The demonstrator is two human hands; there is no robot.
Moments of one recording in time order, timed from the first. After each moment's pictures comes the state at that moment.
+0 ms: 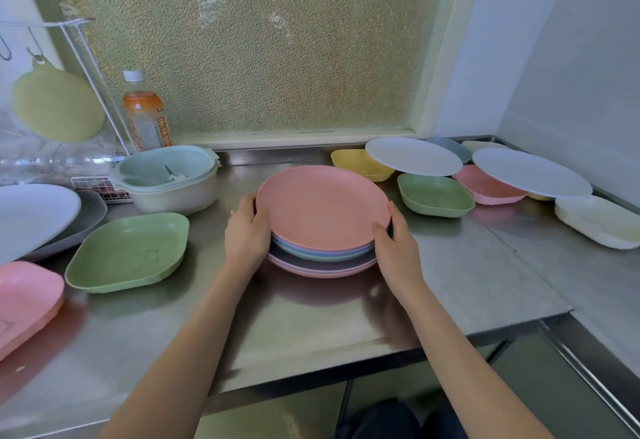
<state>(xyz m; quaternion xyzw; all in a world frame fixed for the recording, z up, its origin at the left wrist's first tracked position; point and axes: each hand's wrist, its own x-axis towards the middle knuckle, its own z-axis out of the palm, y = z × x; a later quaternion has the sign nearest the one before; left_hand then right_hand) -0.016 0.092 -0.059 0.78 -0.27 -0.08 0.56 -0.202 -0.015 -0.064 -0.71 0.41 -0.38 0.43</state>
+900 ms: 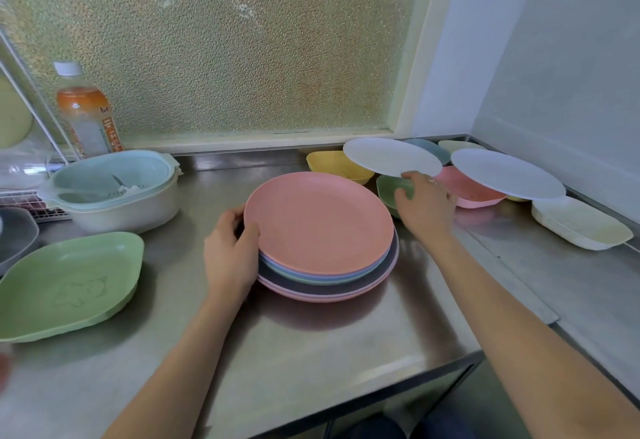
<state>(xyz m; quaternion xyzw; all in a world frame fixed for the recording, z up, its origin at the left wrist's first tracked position) -0.022 0.072 -0.072 0.73 -0.26 -0.04 0.63 -0.207 -0.150 -0.042 -0.79 0.52 -0.31 0.02</state>
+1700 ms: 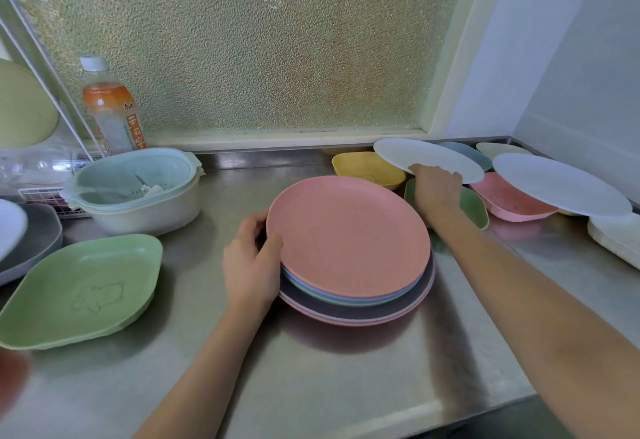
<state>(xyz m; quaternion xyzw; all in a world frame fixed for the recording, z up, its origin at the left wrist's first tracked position) -0.018 0.068 -0.079 0.71 -0.27 -0.06 0.65 -0.151 -0.198 -0.035 -0.84 0.50 -0.16 -0.11</state>
